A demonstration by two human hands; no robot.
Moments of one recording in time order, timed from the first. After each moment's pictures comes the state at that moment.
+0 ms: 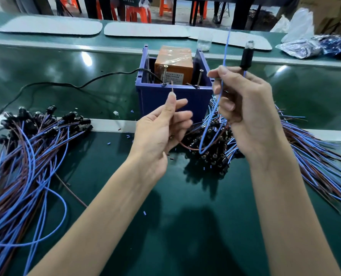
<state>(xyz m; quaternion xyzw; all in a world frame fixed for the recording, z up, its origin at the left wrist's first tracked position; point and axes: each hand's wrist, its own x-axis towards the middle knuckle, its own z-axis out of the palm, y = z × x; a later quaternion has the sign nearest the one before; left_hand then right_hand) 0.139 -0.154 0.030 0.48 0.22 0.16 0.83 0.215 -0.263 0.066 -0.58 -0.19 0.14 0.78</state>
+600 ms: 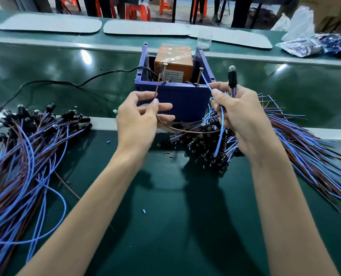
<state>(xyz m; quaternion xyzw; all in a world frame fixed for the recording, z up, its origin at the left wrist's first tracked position) 0.142 -0.124 0.016 0.64 0.22 0.30 0.67 0.233 -0.263 0.043 -0.73 -0.15 0.10 0.66</state>
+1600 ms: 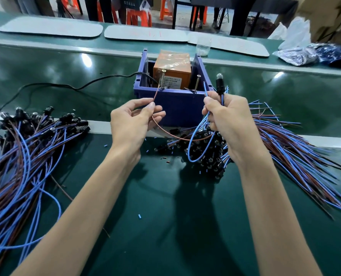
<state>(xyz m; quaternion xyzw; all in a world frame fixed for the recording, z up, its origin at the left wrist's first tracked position) 0.154 -0.114 0.013 0.54 0.25 0.31 0.74 0.233 -0.253 0.038 -0.77 -0.14 0.06 0.62</state>
